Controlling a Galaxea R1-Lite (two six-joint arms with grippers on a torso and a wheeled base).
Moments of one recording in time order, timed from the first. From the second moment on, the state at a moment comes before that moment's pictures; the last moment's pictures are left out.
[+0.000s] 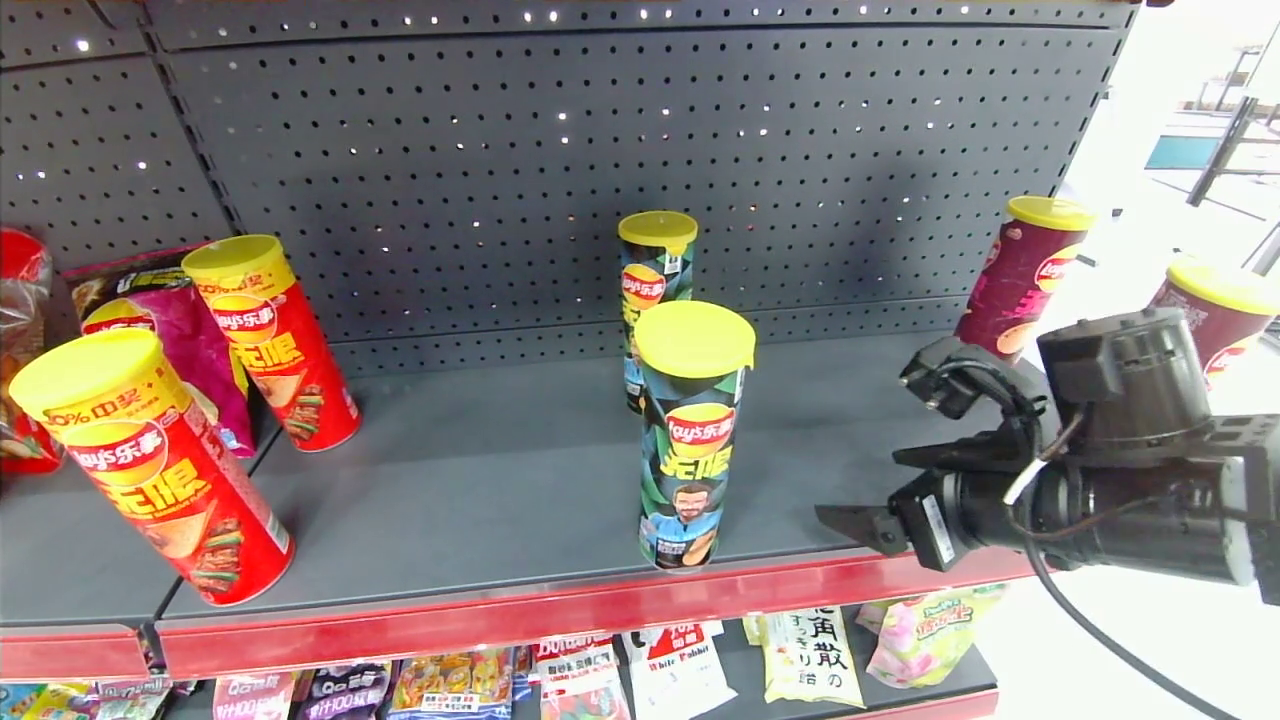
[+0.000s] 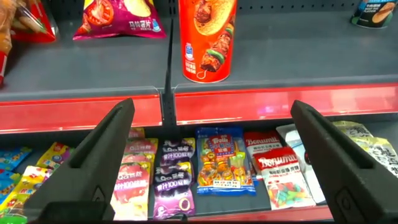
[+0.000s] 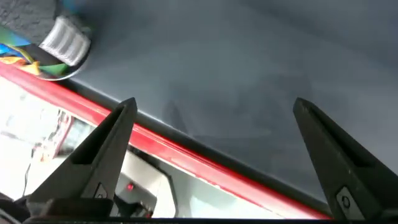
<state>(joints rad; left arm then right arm) 0.00 0.00 0.00 0.00 0.03 0.00 0.51 1.55 -0.75 -0.17 0.01 -0.08</state>
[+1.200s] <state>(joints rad) 0.00 0.00 0.00 0.00 0.03 0.00 0.62 1.75 -0.88 -0.17 -0.04 -0.03</state>
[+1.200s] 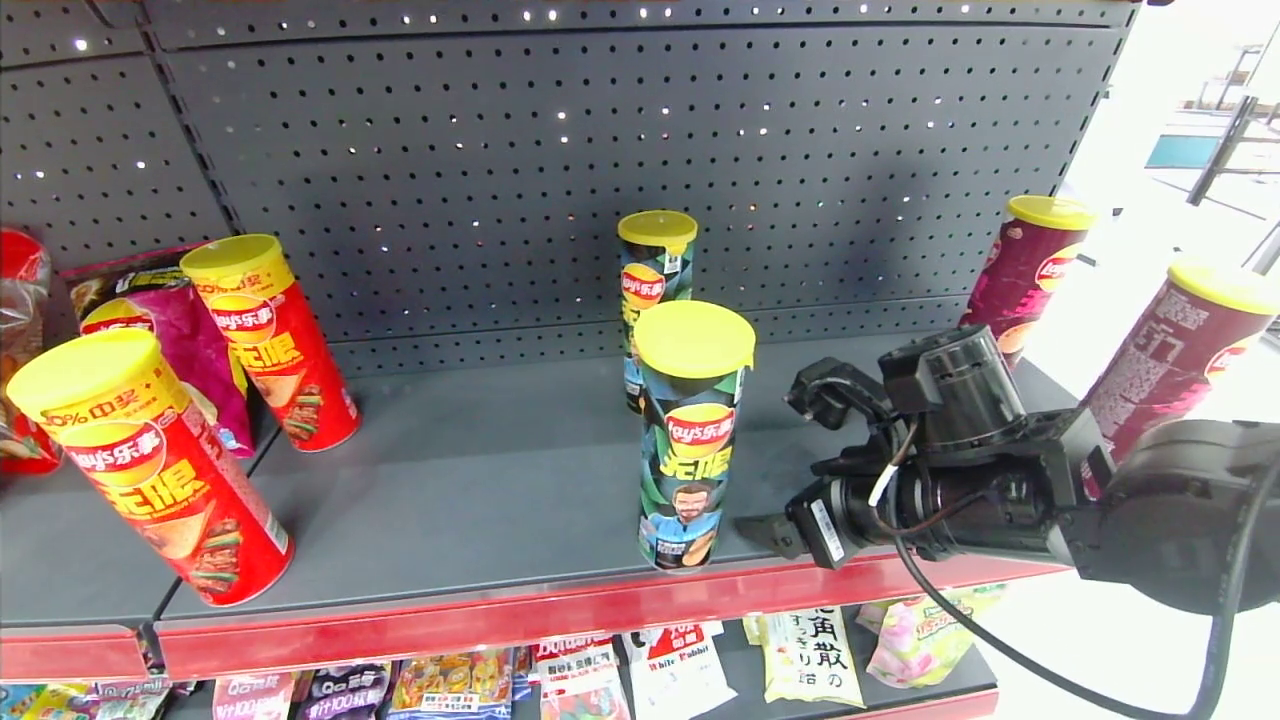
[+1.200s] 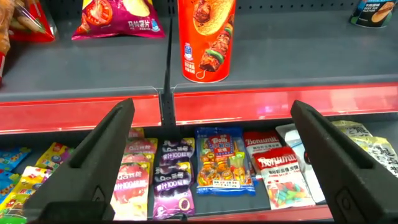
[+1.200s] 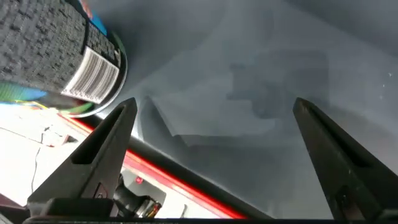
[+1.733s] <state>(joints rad) 0.00 0.00 0.00 0.00 0.03 0.00 0.66 1.79 -0.89 -0.23 -0.07 -0.03</state>
